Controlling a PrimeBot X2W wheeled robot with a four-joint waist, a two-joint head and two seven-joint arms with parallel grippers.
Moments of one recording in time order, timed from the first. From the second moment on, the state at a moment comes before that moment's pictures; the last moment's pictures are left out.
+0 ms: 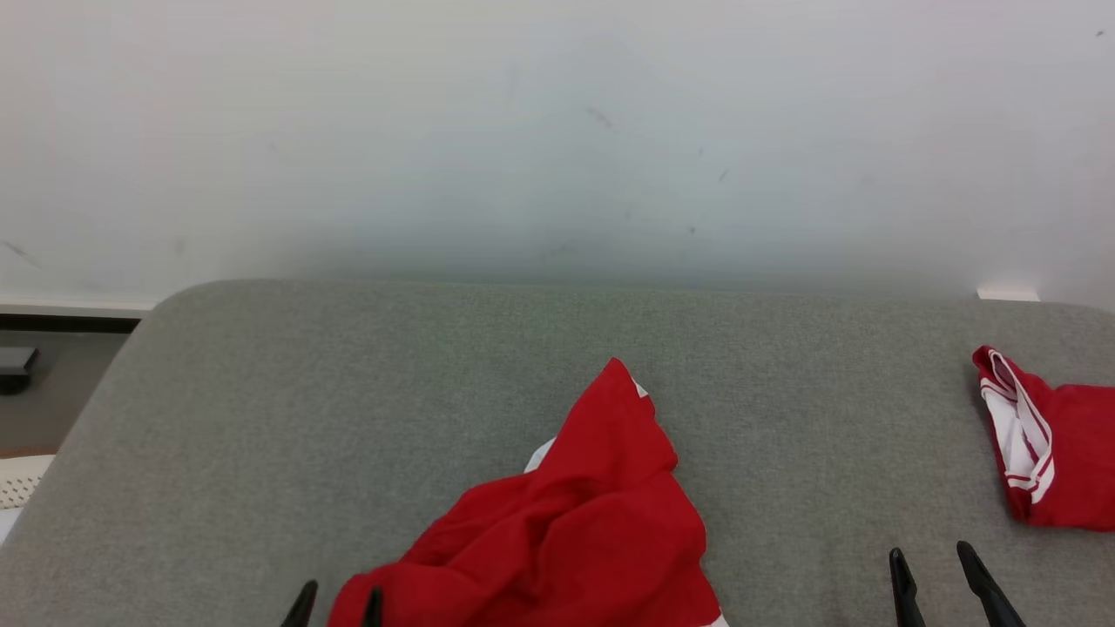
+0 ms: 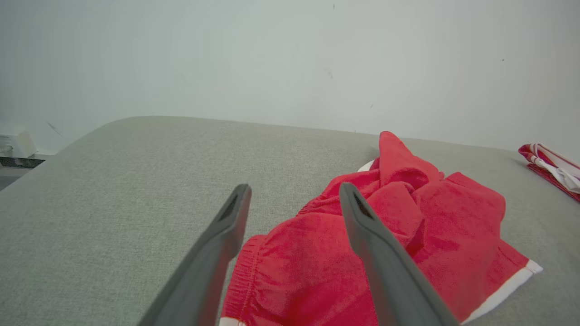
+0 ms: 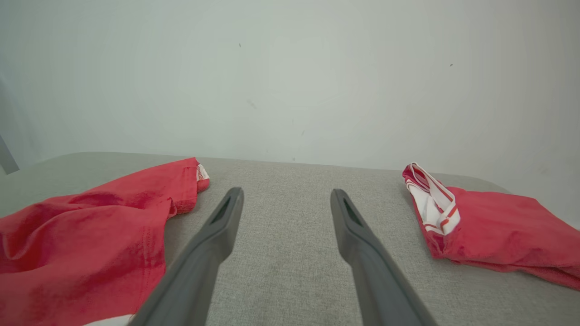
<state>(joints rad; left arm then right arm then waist) 0.14 0.11 -0.09 0.12 -0.21 -0.04 -0.26 0.12 -0.07 0.02 0.15 0.18 0.13 -0.26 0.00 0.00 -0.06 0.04</state>
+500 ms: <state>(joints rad) 0.16 0.06 -0.02 0.18 -0.13 -0.10 -0.26 0.12 -0.06 0.04 0.18 0.18 0.13 -0.26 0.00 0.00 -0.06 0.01</state>
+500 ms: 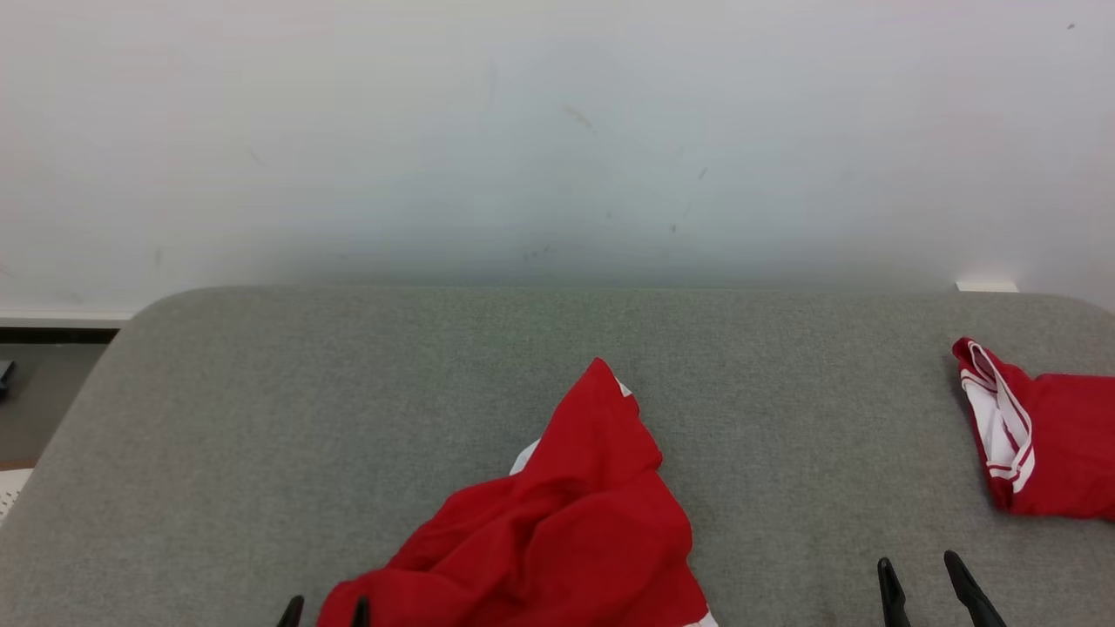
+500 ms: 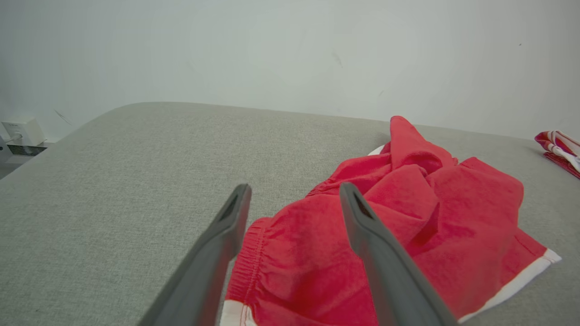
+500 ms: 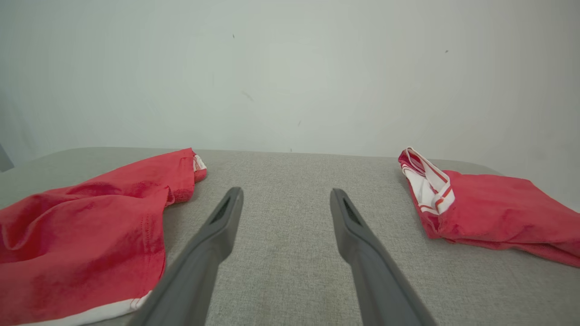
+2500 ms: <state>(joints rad) 0.08 0.23 -0.10 0.20 -0.38 -0.13 0.30 -0.26 -0.22 0.69 0.47 0.50 0.13 0.11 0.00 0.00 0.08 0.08</state>
